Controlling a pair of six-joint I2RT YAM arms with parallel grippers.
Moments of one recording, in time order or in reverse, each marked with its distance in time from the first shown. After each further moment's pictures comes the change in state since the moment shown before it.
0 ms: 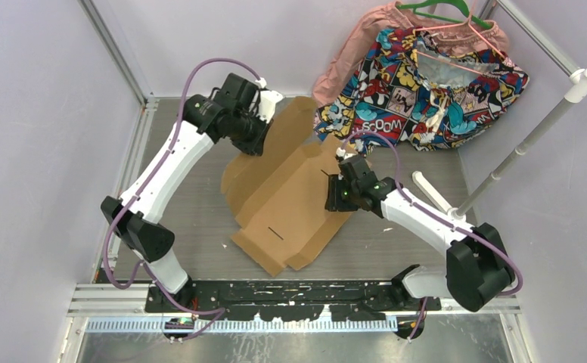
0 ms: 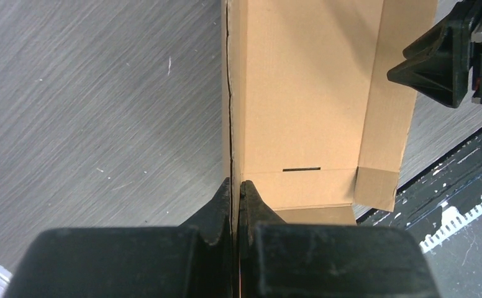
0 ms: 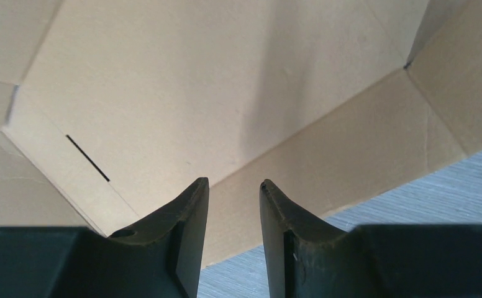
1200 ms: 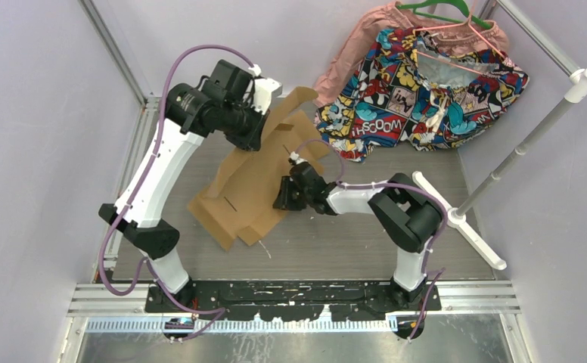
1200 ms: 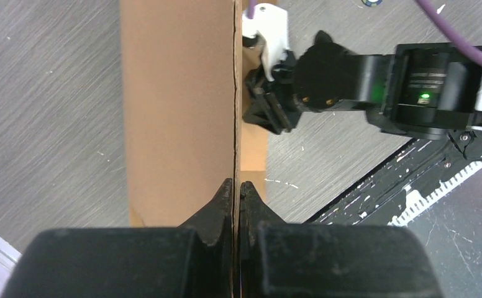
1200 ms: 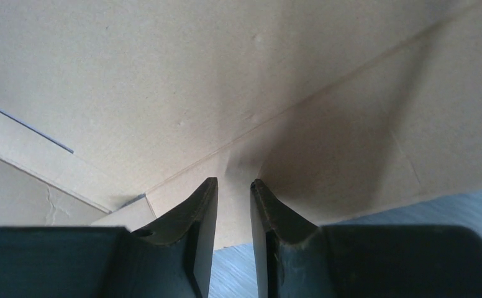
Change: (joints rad) left arm -0.040 0.040 0.341 -0.253 -0.021 -0.060; right arm 0.214 0.508 0.092 0.573 -0.079 0.260
